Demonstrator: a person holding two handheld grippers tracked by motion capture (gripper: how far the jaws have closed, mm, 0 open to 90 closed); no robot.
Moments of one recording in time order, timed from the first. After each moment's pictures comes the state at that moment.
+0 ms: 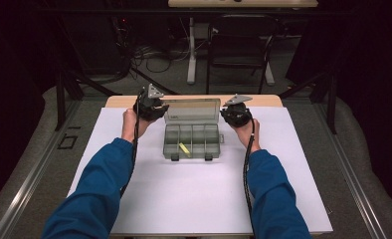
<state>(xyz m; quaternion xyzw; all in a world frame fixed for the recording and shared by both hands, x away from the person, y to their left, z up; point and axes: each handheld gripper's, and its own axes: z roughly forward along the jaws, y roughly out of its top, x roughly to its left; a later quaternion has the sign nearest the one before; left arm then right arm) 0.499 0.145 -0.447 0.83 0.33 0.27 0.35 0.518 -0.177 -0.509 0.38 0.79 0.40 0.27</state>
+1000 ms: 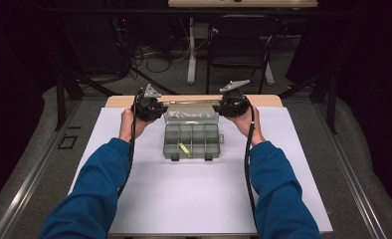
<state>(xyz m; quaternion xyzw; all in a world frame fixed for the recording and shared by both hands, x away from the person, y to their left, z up) 0.498 0.153 -0.445 0.84 0.32 0.24 0.37 0.508 -0.158 -0.443 0.35 0.82 0.39 0.22</state>
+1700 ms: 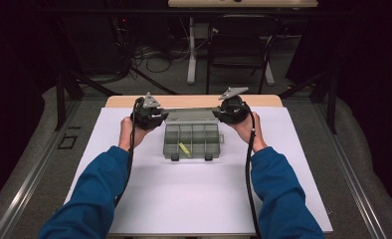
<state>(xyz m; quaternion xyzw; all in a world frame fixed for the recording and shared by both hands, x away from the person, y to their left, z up) 0.474 0.154 -0.459 0.84 0.31 0.24 0.38 0.485 -0.154 -0.446 0.32 0.83 0.38 0.24</state>
